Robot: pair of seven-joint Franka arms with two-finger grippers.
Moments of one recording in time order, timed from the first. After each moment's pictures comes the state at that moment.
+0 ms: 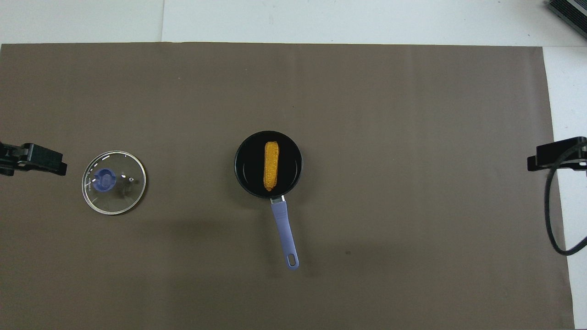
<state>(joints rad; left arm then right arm) 0.00 -0.02 0.00 -1.63 -0.03 1.51 0.06 0.09 -0.05 -0.12 -1.46 0.04 1.41 0.11</state>
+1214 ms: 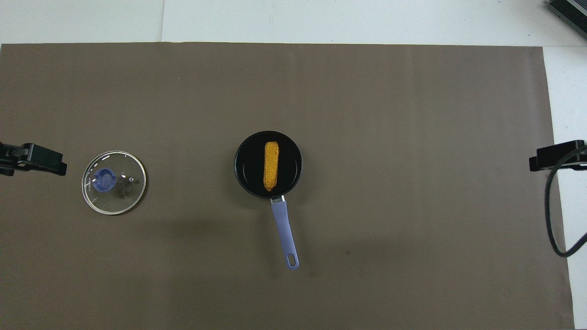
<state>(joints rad) 0.00 -0.02 0.00 -1.63 -0.03 1.51 0.06 0.04 -0.06 -0.06 -1.50 0.00 1.44 0.03</state>
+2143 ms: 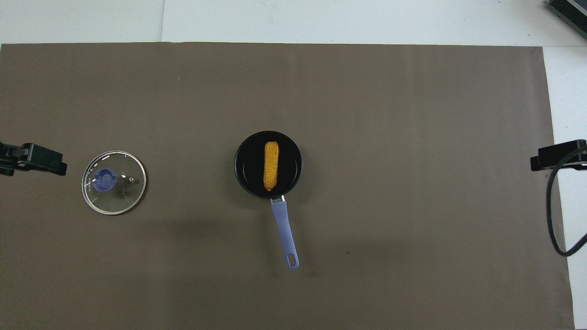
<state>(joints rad) 0.00 -0.02 0.00 -1.63 -0.03 1.51 0.06 0.03 -0.06 -0.06 -1.50 0.01 1.44 0.03</state>
